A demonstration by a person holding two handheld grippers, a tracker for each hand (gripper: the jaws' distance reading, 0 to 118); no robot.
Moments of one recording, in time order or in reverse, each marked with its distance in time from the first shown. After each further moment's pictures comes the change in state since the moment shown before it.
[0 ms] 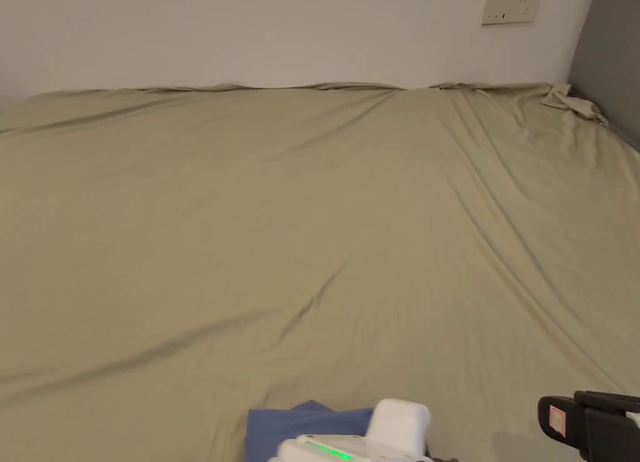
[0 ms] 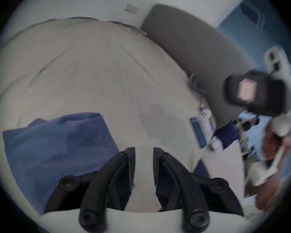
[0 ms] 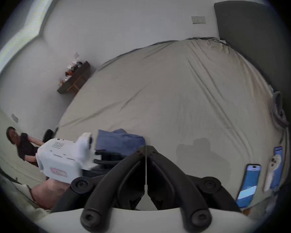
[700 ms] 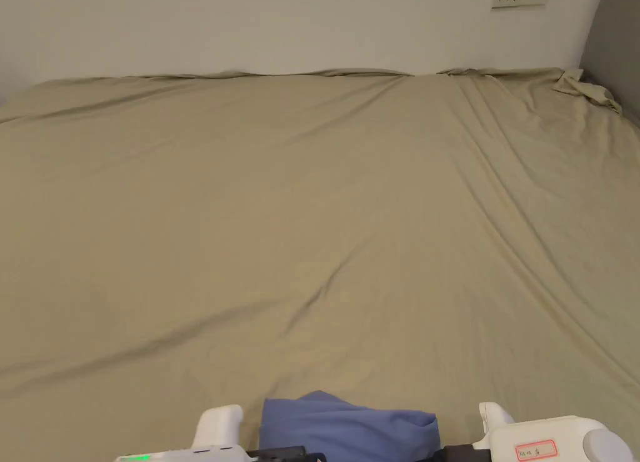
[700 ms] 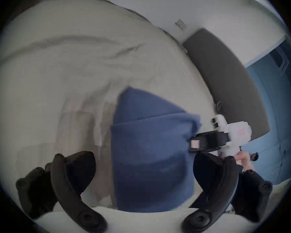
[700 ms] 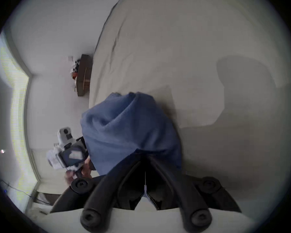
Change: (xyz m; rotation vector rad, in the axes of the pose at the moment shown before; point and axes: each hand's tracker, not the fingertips) left arm -0.151 -0.044 0.048 -0.007 0.164 0.246; right arm 0.064 -0.077 -0.207 -0.419 0.323 -0.420
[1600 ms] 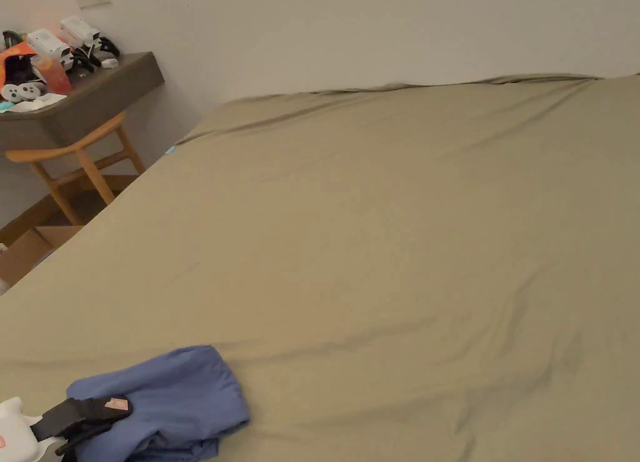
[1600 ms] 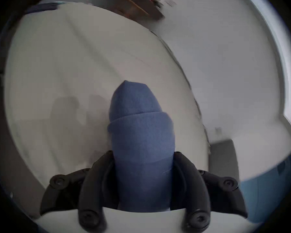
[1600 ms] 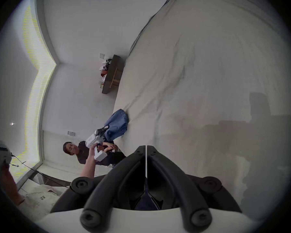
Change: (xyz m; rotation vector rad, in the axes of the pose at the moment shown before) left arm -0.276 -0.073 0.312 0.624 0.198 0.776; right arm -0.090 -0.031 0.077 0.092 0.183 0.134
